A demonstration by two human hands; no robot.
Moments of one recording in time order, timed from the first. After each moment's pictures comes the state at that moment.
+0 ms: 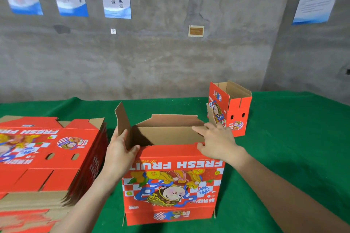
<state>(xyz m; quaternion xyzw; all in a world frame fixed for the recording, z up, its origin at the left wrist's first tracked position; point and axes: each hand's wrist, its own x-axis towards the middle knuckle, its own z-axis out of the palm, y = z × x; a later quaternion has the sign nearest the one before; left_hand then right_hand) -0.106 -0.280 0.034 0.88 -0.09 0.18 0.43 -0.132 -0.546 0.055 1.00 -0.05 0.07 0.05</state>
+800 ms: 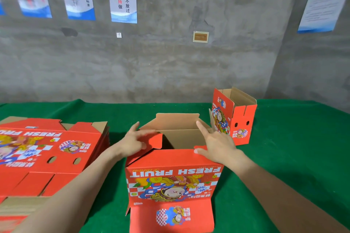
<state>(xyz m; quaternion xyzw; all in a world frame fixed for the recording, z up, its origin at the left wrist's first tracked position) -0.028 -0.282 0.047 0.91 -0.21 -0.05 0.36 -0.104 -0.554 0.048 0.99 -0.02 0.12 0.06</state>
